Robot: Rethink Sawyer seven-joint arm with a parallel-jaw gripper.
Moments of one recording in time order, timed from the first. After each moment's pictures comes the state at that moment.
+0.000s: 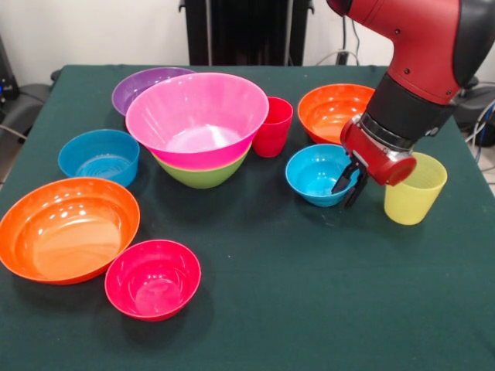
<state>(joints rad) 0.46 -0.01 -0.68 1.33 0.76 0.41 2.59</state>
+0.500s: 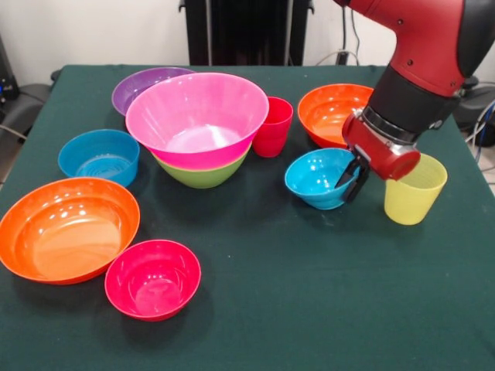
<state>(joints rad) 0.45 -0.04 -0.68 1.33 0.73 0.43 2.59</state>
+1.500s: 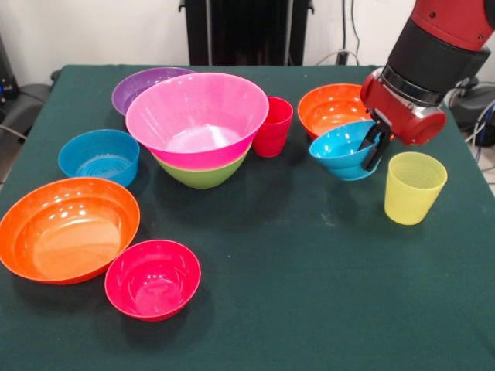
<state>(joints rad) 0.44 -0.16 -0.68 1.33 0.68 0.58 2.59</state>
